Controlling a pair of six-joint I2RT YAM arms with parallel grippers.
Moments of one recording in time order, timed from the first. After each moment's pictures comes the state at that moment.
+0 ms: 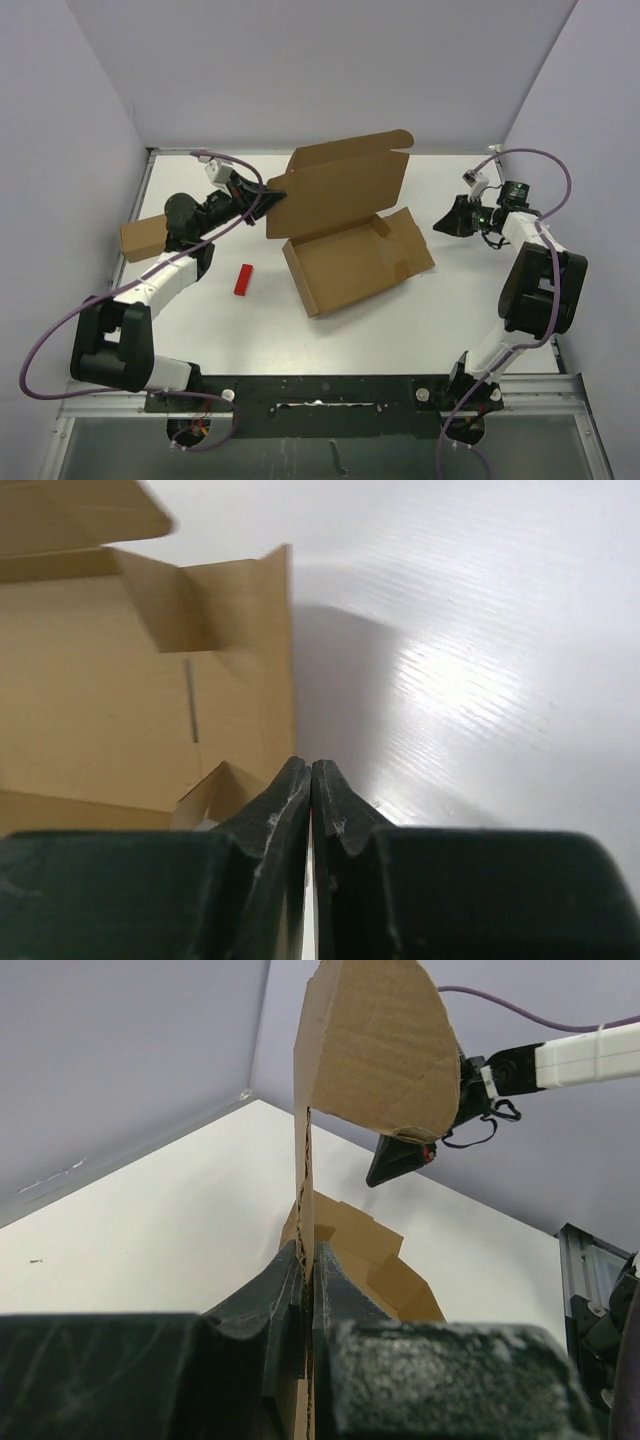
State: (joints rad) left arm -0.22 1.40 0.79 0.95 0.83 -0.54; right arm -0.30 1.70 1.14 -0.42 -0.93 -0.32
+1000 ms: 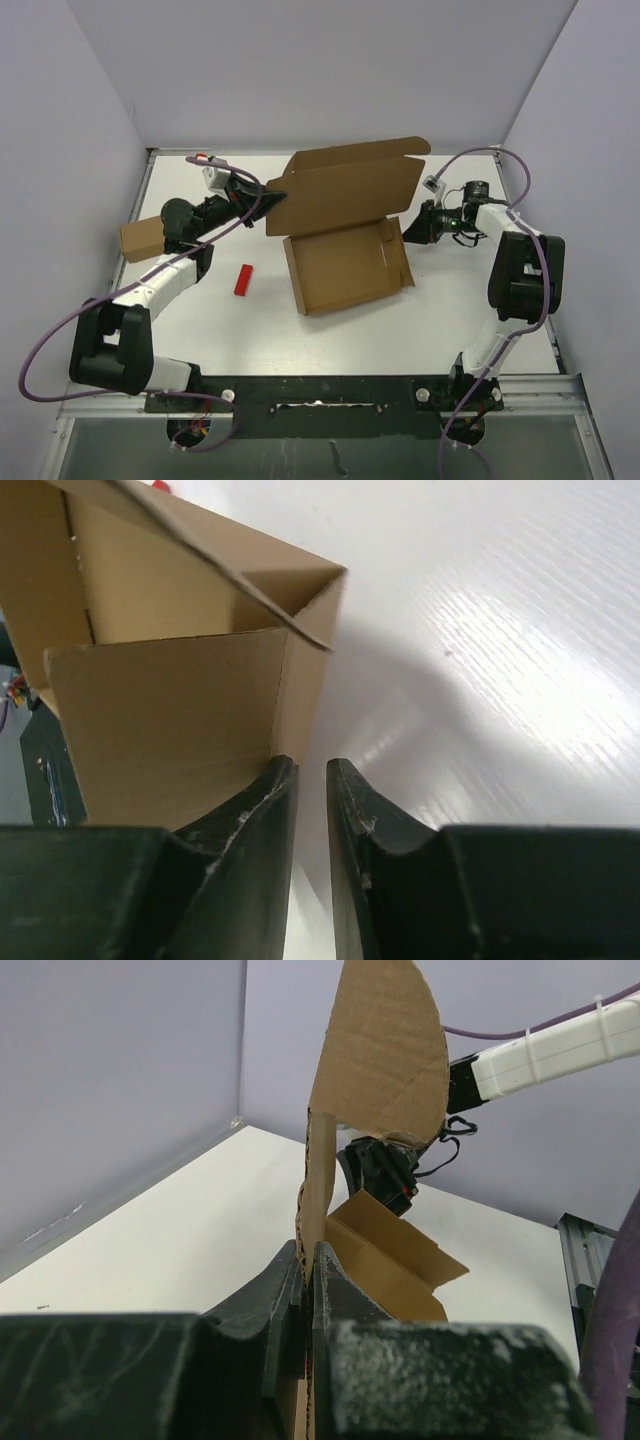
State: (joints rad) left arm -0.22 1.39 0.78 1.06 0.88 -0.54; right arm -0.13 1.86 1.21 -0.57 -1.10 -0.47
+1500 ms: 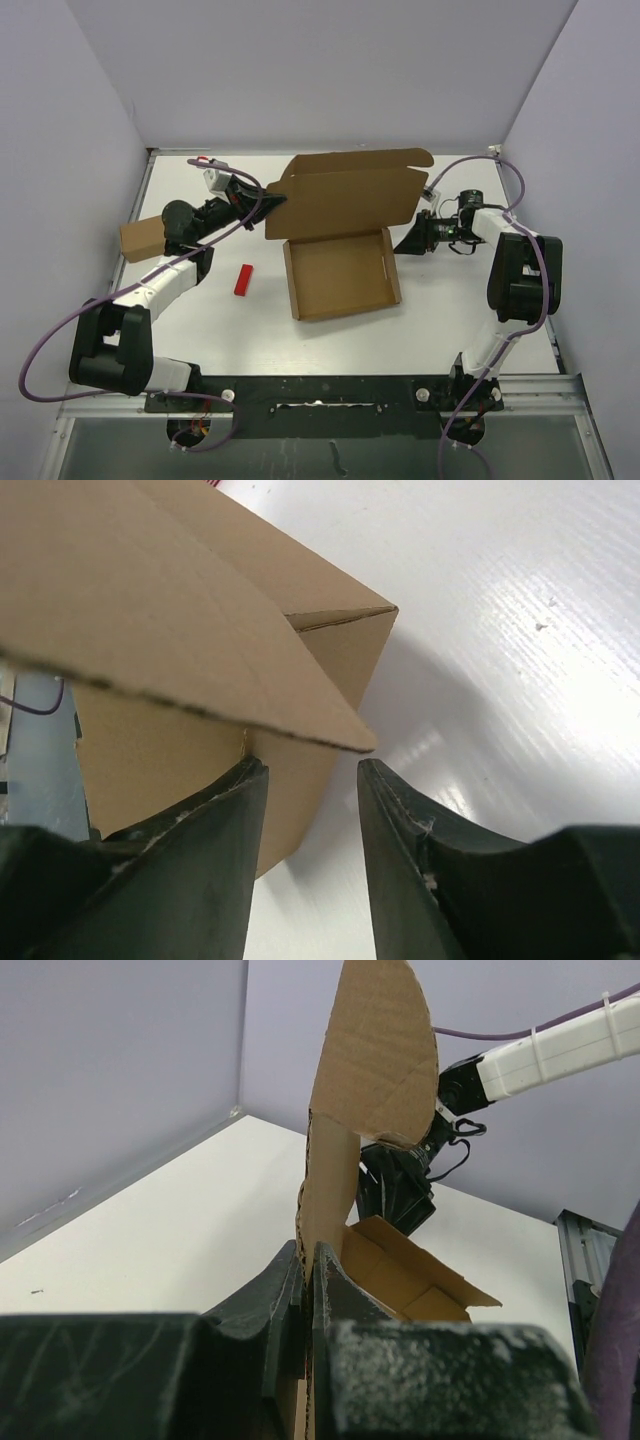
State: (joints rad) left arm -0.22 1.38 0.76 1.05 0.87 -0.53; right arm -0.10 1.82 1.16 -0.66 -1.16 -0.53
